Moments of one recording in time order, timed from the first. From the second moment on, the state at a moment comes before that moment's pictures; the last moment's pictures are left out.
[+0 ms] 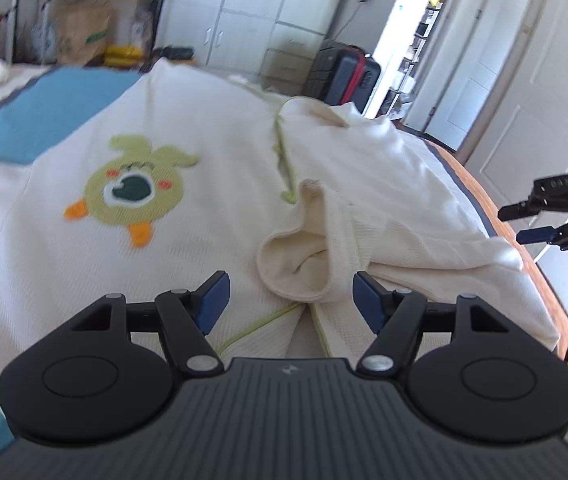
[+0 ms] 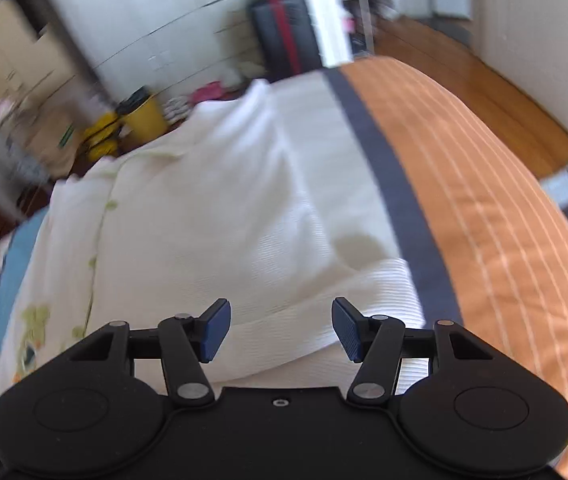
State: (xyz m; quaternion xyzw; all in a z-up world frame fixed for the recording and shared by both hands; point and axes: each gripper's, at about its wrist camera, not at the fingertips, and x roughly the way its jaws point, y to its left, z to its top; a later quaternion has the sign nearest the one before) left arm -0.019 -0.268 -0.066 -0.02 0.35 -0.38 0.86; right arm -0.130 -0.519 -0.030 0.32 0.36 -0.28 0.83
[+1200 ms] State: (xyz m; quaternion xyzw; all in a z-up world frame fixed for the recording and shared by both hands) left arm 0.147 -0.363 -0.043 0.01 0.39 -0.28 0.88; right arm -0.112 -0.457 0.001 0.11 0.29 -0.24 0.92
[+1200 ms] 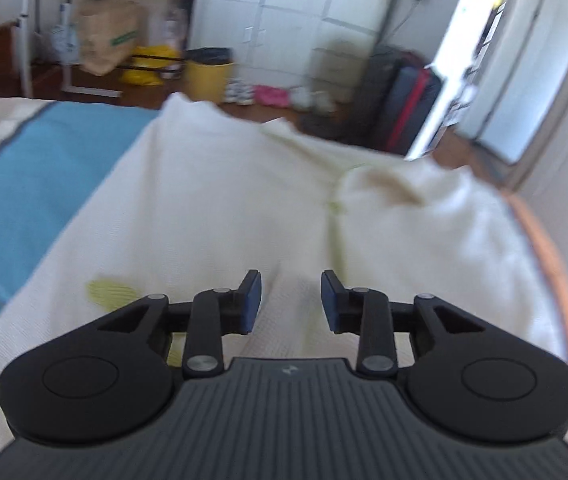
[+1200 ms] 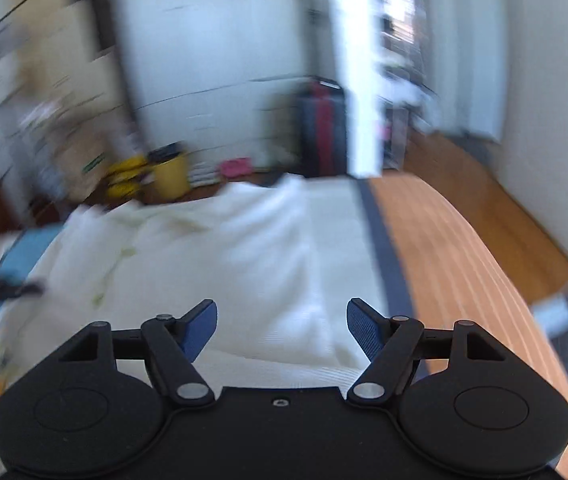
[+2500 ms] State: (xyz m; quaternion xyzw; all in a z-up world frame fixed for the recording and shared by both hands) left arm -0.010 -0.210 -0.075 -0.03 0.38 -0.24 0.89; right arm -0.145 -0.537 -0.035 0.28 0.39 -0.35 0.81
